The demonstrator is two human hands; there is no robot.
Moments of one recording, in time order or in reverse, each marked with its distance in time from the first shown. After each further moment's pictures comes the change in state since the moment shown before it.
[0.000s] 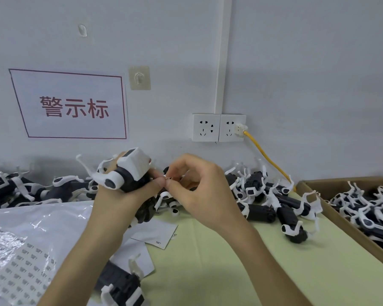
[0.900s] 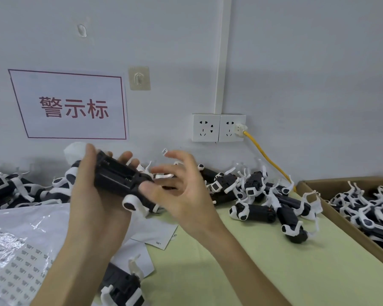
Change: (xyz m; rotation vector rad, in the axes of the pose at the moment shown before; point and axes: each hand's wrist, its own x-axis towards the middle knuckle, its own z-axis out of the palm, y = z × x) left_hand 0.003 0.005 -0.007 -0.747 0.254 -0.232; right_hand -0.007 0.004 0.029 0.302 -0.042 0.144
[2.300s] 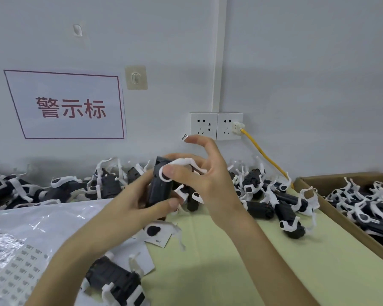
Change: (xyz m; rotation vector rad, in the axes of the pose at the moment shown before) left_hand -0.007 0.000 -0.005 1.028 -0.651 -0.072; right_hand 0.007 -0.020 -0.030 0.163 0.062 -0.008
